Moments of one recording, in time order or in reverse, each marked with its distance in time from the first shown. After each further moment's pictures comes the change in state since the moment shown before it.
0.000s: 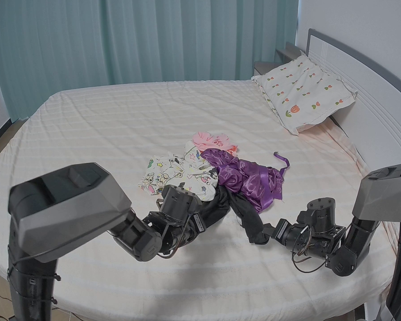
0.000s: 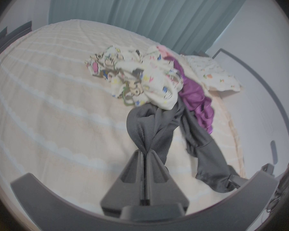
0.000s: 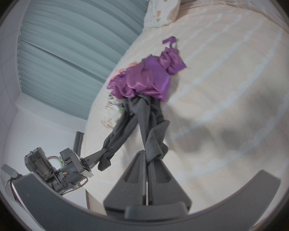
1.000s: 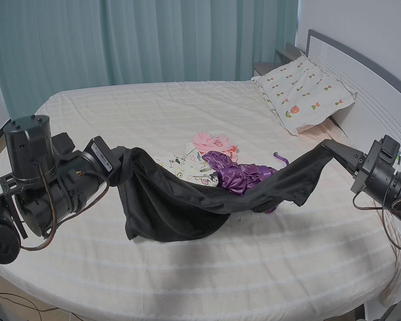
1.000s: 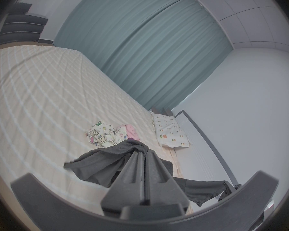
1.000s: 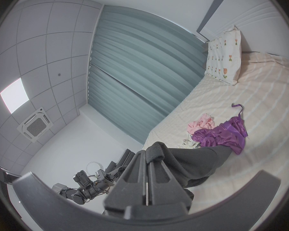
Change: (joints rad) left arm 0.093 -0.865 0.396 -0.071 -0.001 -0.023; right arm -0.087 -0.806 0.059 0.097 0.191 -0.017
